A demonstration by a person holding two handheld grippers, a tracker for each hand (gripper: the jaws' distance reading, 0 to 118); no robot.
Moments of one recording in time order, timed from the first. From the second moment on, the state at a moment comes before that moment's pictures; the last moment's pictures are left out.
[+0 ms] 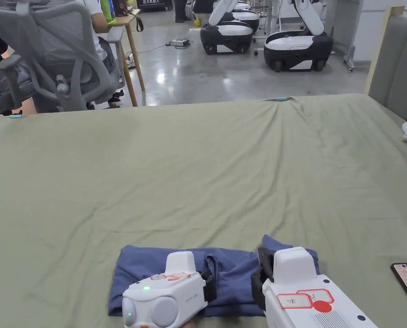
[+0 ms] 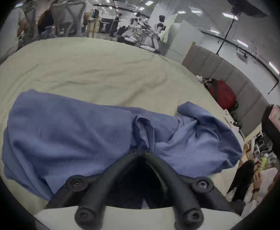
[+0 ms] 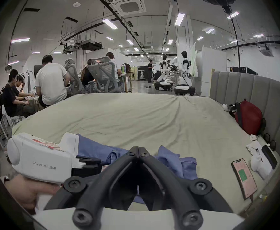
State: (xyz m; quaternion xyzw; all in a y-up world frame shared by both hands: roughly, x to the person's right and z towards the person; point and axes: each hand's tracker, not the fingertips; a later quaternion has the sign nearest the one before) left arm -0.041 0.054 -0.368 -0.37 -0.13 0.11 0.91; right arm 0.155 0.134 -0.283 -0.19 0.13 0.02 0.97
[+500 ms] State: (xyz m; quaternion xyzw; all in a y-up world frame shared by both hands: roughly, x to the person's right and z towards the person) left arm -0.209 0.092 -0.308 -0.23 0.00 0.28 0.93; right arm 0.143 0.131 -0.283 -0.20 0.11 0.06 0.97
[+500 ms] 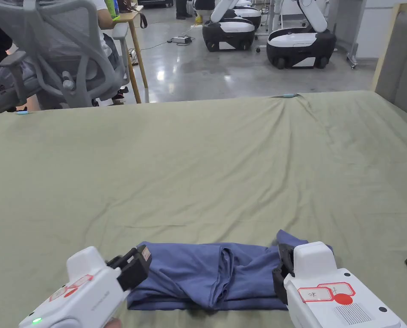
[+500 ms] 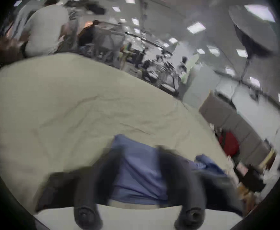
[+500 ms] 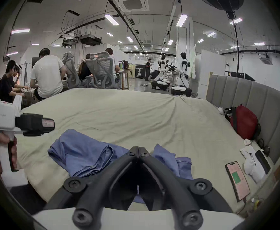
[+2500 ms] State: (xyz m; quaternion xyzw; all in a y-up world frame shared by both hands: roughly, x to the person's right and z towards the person) left arm -0.100 0.139 -0.362 -0.28 -0.14 0.17 0.93; right arm 0.195 0.135 -0.278 -0.22 0.08 0.02 0.97
